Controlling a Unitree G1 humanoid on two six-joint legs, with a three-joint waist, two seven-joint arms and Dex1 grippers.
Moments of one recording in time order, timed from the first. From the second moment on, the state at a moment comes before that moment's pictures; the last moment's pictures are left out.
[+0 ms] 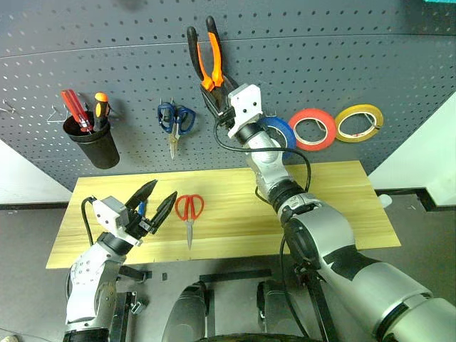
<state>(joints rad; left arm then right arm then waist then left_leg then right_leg) 0.14 0.30 0.19 -0.14 -0.49 -0.16 -0.75 -1.15 0.06 -0.03 1.27 -0.05 -0.83 0.25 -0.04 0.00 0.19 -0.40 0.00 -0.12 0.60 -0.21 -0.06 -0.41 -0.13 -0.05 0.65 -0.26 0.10</state>
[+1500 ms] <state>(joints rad) 0.13 0.28 0.22 -0.22 -0.55 -0.17 -0.72 -1.00 -0.11 0.06 1.03 -0.18 -1.01 0.16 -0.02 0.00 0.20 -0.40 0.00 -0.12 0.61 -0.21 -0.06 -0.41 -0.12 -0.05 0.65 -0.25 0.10</state>
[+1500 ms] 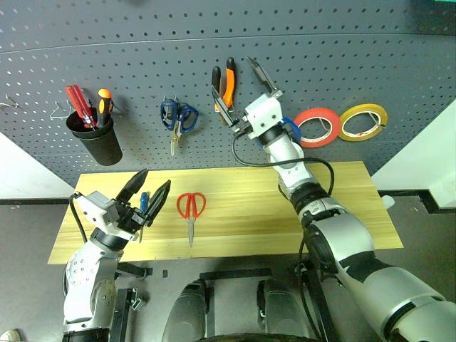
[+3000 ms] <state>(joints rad) -0.53 -0.13 0.19 0.34 -0.05 1.17 0.27 -0.18 -0.65 0.22 0.12 0.24 -0.19 1.08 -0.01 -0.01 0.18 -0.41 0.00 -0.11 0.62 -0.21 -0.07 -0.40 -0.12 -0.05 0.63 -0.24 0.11</state>
